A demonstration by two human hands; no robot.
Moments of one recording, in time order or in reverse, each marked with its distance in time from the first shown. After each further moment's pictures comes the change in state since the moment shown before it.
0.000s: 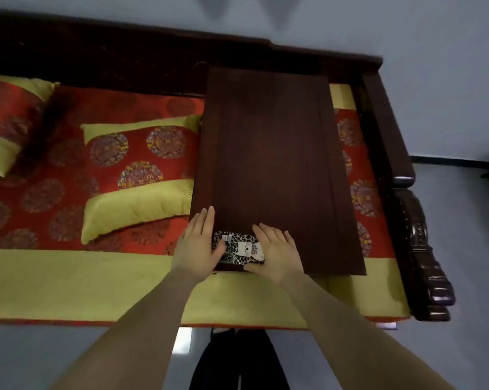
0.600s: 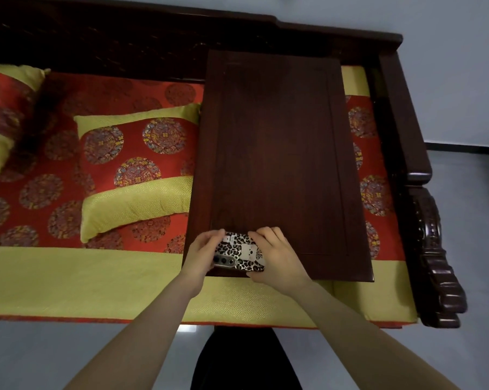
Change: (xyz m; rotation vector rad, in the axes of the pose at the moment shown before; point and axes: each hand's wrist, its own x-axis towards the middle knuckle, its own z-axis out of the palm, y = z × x) left_hand 0.018 0.015 0.006 -1.317 -0.167 -0.728; right_hand 0.008 0.007 -0.013 0.193 0.056 -0.207
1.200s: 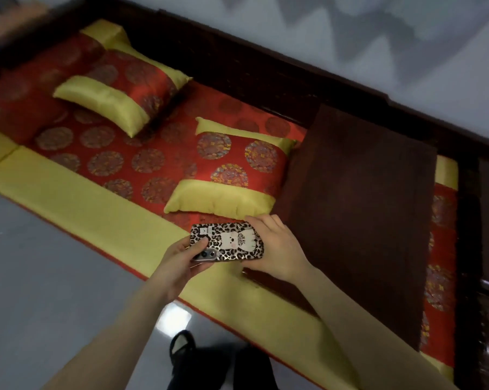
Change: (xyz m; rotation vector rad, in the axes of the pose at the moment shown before) left_hand -0.105 0.005 -0.158 -0.485 0.137 0.162; right_hand 0.078 -0.156 -0.027 -0.073 -0.142 -0.408
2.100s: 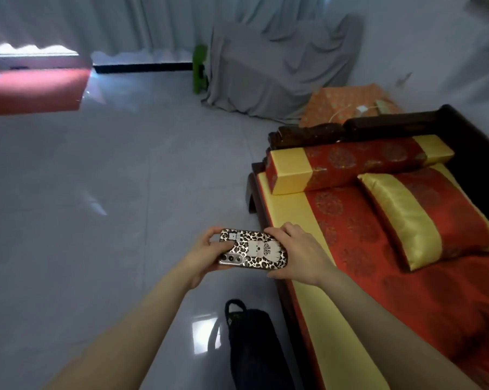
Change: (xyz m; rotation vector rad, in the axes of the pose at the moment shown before) left_hand -0.108 0.214 -0.617 -0.362 0.608 0.271; right_hand 0.405 -0.585 0.246 -0.289 -0.440 -0.795
